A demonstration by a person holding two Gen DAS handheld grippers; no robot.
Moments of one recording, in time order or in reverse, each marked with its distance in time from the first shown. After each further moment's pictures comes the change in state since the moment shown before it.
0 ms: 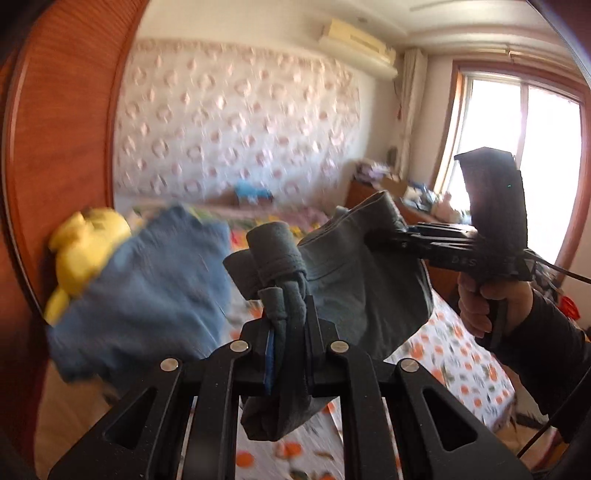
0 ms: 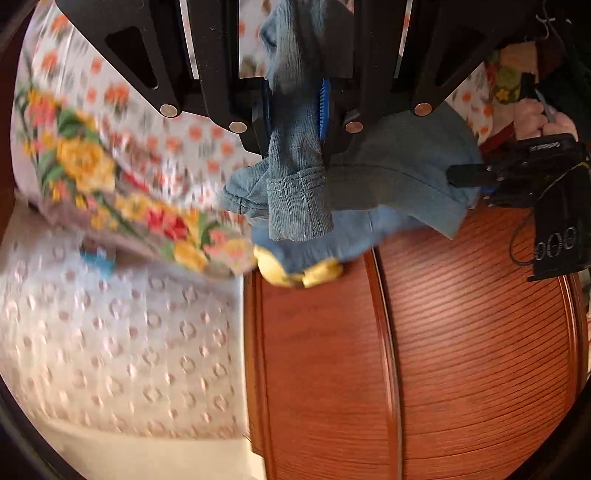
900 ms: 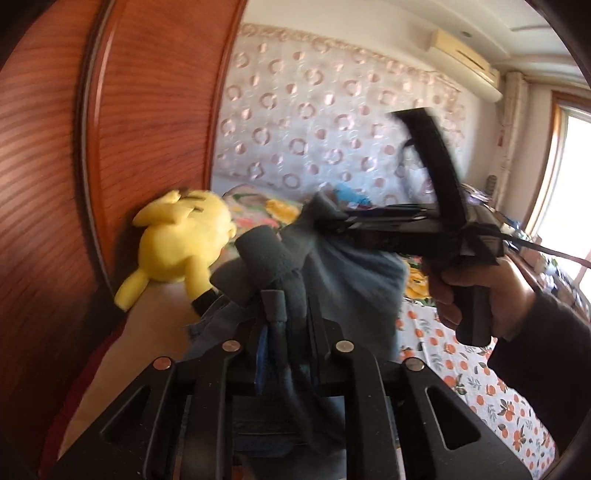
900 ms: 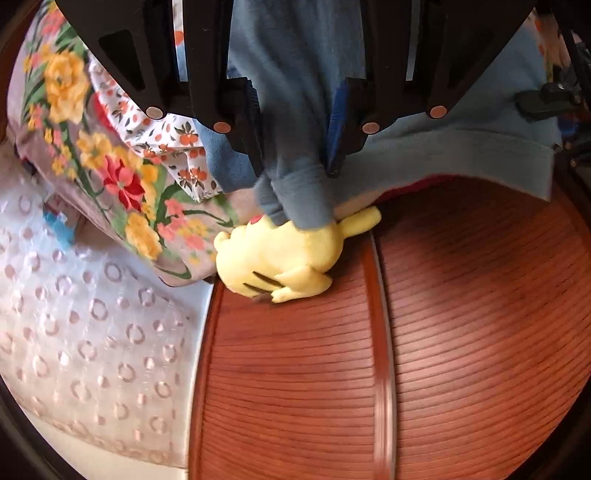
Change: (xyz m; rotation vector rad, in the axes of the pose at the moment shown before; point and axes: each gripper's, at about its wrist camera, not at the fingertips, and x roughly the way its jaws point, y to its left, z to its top) left arm 0.047 0.137 0.011 -0.210 0.034 0.327; right arm 0.276 0.012 0.138 -0.133 0.165 0.053
